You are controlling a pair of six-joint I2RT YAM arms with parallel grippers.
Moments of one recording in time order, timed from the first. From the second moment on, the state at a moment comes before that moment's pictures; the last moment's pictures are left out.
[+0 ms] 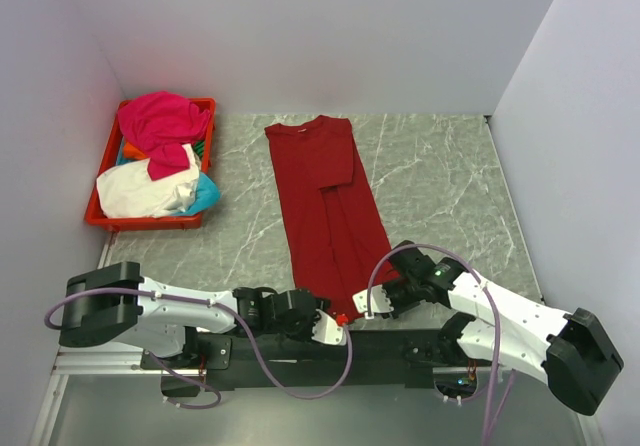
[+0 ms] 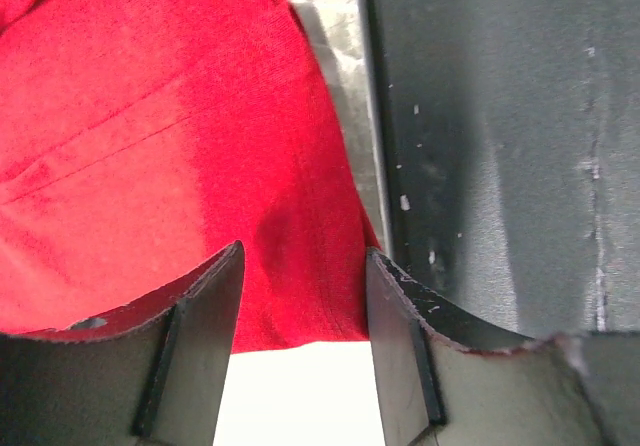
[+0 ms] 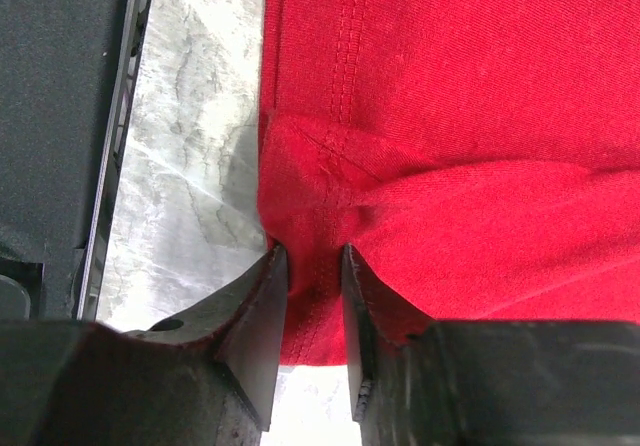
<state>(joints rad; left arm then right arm) -1.39 1.31 0.49 0.03 -0.05 0.45 0.73 0.95 0.42 -0.70 -0.30 -1.21</state>
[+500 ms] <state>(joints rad) -1.41 1.41 0.53 0.07 -0.06 0.48 0.74 0.96 0.44 -0.70 -0.29 -1.17</state>
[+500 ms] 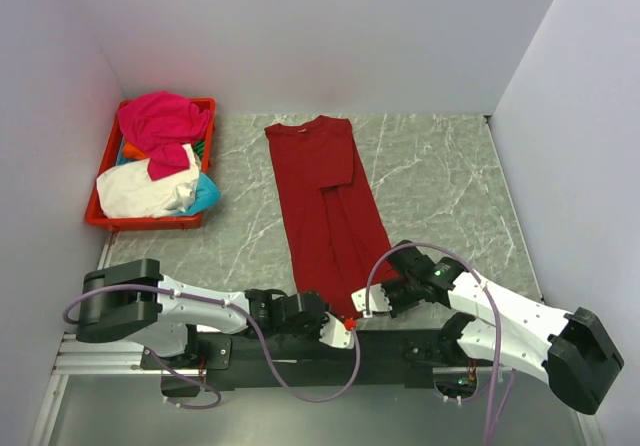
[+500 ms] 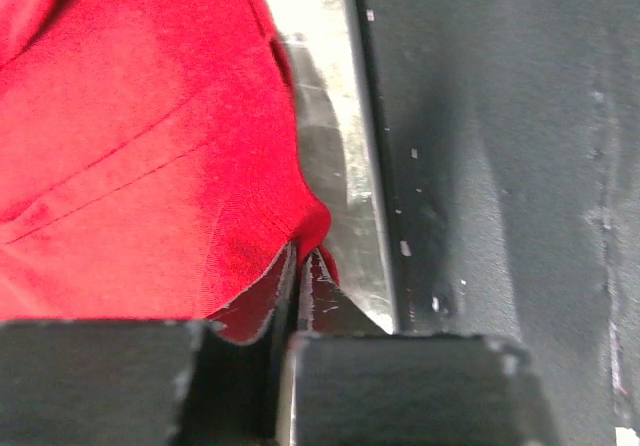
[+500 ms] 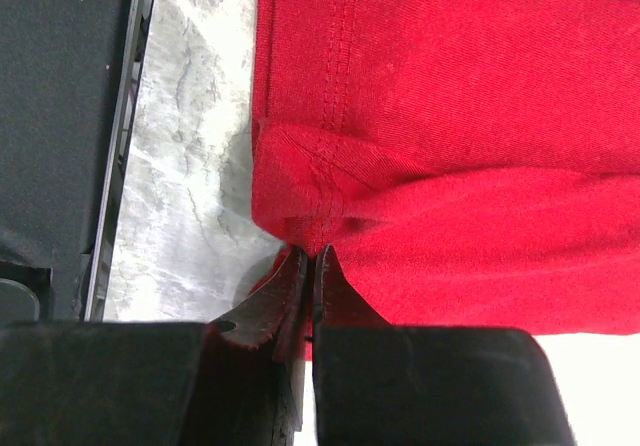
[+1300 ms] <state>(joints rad) -1.07 1.24 0.55 0.02 -0.11 0.58 0.51 1.09 0.76 -0.66 -0.40 -1.03</state>
